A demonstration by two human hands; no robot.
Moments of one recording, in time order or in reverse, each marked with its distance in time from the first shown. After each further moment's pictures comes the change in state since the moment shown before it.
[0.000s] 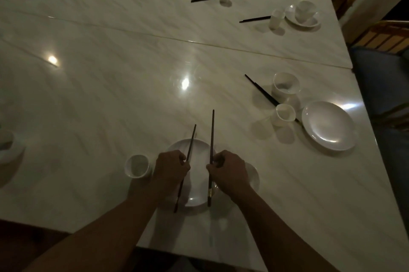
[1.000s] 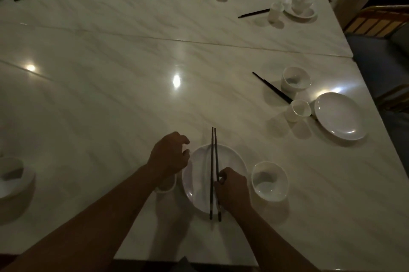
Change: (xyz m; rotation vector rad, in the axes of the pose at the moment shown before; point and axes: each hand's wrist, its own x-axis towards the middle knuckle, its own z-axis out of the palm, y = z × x) left_hand 0.072 -0.045 -0.082 0.195 -0.087 0.431; right_hand -0.010 -0.020 0.084 -0.088 0.037 0.145
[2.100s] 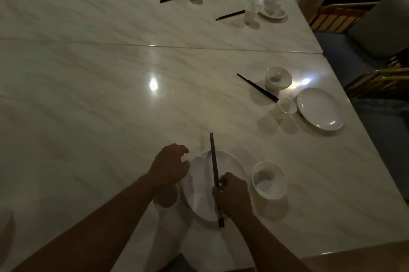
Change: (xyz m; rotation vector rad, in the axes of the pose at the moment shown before) left_hand 0.020 -0.017 0.003 -0.143 -0.267 -0.020; right_hand 0.000 -0.006 0.020 0.021 0.121 0.129
